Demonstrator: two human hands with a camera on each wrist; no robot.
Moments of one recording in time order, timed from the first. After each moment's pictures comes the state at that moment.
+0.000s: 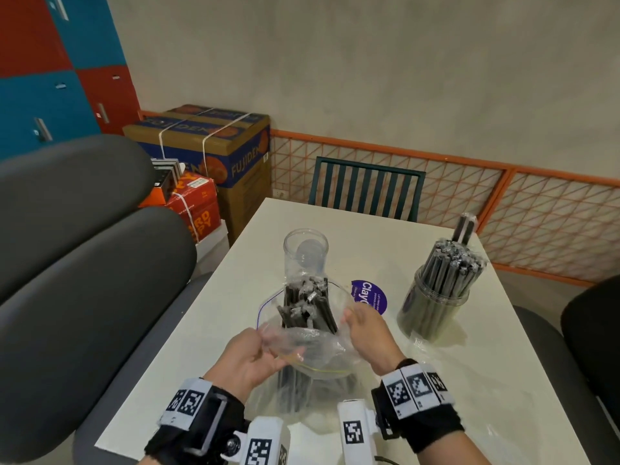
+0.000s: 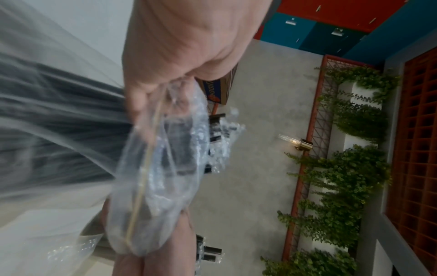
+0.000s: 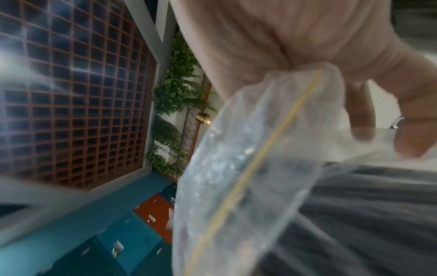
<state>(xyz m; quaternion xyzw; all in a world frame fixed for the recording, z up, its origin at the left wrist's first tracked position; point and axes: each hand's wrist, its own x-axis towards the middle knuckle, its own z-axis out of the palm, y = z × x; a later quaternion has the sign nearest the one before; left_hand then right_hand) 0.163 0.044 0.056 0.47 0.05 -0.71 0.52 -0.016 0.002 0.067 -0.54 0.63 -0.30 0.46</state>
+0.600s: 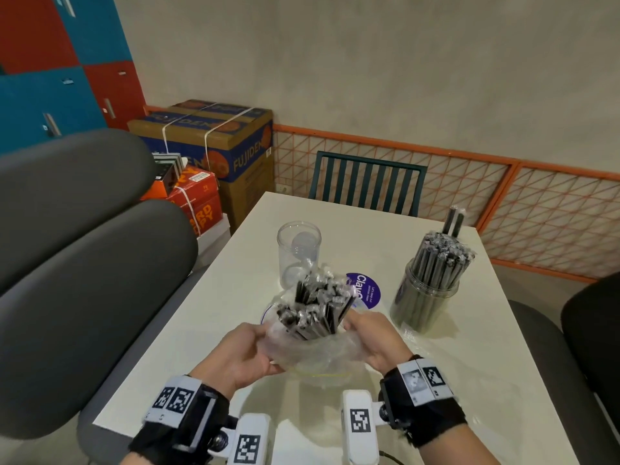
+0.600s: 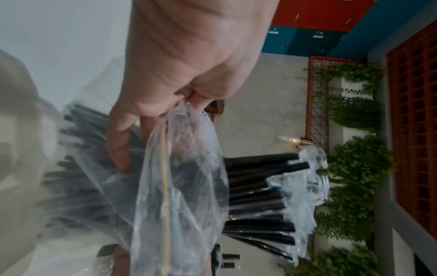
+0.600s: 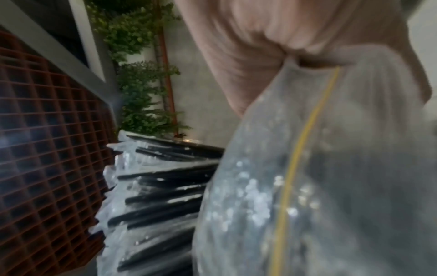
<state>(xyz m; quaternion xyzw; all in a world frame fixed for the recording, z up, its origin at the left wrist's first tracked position) 0.147 0.067 0.072 0.53 -0.10 -0.73 0.43 -0.049 0.015 0.075 -0.38 0.61 -0.33 0.61</state>
